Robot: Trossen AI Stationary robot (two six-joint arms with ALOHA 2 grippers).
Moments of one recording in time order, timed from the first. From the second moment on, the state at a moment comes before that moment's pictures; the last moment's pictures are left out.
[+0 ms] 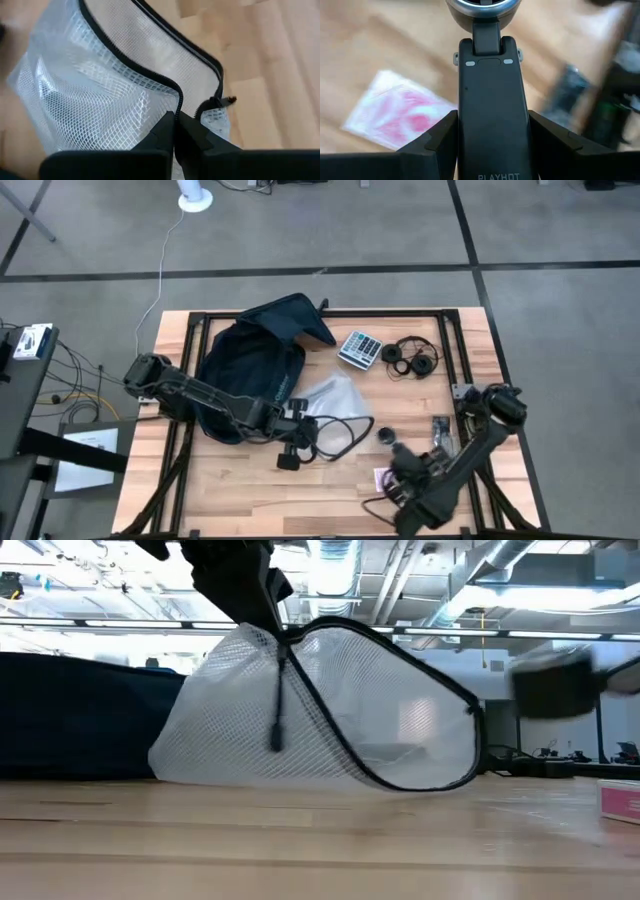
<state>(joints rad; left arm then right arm) -0.34 1.71 1.30 -0.63 -0.22 -0.06 0.86 1.96 1.58 -1.58 0.31 1.87</state>
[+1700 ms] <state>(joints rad) -0.33 1.64 1.30 -0.50 -0.29 -0.17 0.72 1.74 1.42 -1.08 0.45 1.51</state>
